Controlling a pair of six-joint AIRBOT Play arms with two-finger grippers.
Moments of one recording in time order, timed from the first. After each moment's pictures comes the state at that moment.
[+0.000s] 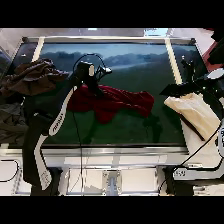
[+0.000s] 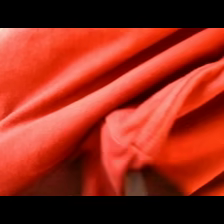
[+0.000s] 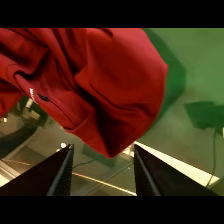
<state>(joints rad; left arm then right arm) -0.43 -2.03 1.98 1.52 -1.36 -1.10 -0.29 -1.47 1.34 -0.89 1.37 1.01</state>
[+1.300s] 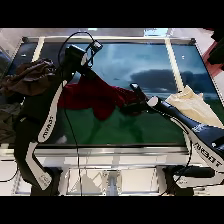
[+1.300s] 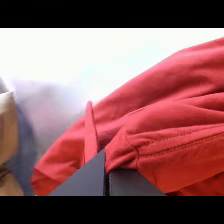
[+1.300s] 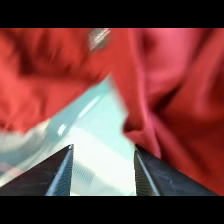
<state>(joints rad) -0.43 -1.86 2.06 1.87 -1.27 -1.33 0.34 -1.47 0.95 -0.79 0.62 1.03</state>
